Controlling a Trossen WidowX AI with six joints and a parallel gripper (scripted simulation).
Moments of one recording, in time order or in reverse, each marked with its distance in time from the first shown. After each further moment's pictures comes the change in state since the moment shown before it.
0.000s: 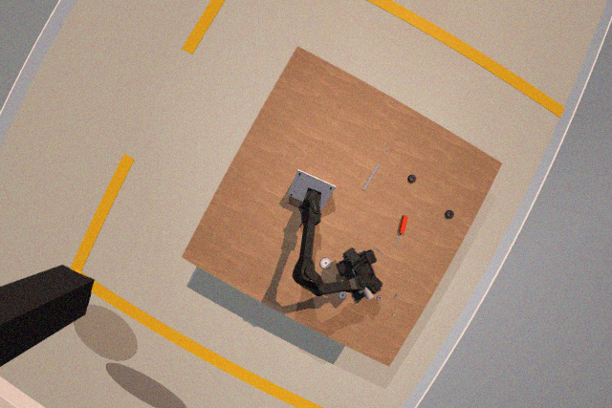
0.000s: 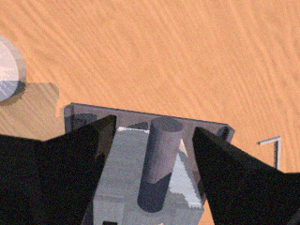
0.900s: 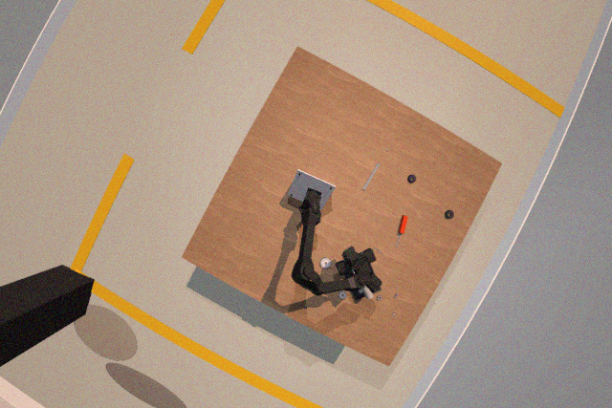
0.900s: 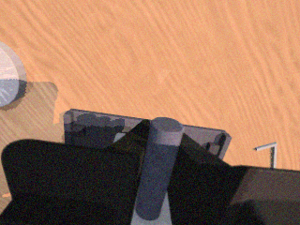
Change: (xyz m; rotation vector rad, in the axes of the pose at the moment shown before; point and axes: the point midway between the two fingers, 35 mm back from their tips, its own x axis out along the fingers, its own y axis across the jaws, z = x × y) arm 0.000 0.000 0.006 -0.009 0.000 -0.003
